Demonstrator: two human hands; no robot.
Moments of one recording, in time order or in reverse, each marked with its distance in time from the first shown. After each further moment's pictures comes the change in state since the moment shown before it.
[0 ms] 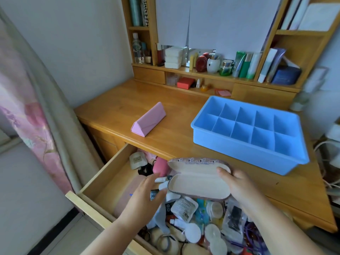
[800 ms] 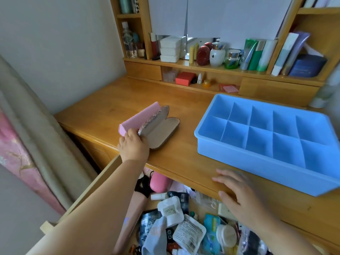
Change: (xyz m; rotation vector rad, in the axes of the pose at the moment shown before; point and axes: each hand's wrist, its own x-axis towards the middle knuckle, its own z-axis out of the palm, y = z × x) left_hand 0.203 0.000 -0.031 0.290 0.566 -0.188; right_hand 0.061 0.048 -0.005 -0.761 -0.068 -0.386
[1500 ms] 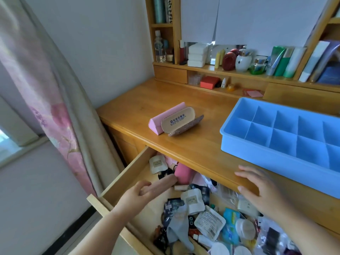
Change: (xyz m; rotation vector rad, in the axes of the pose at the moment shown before) left_hand -0.119 -0.129 -0.074 -0.128 -0.660 -0.138; right_hand -0.003 -0.013 -0.008 0.054 -0.052 0.041
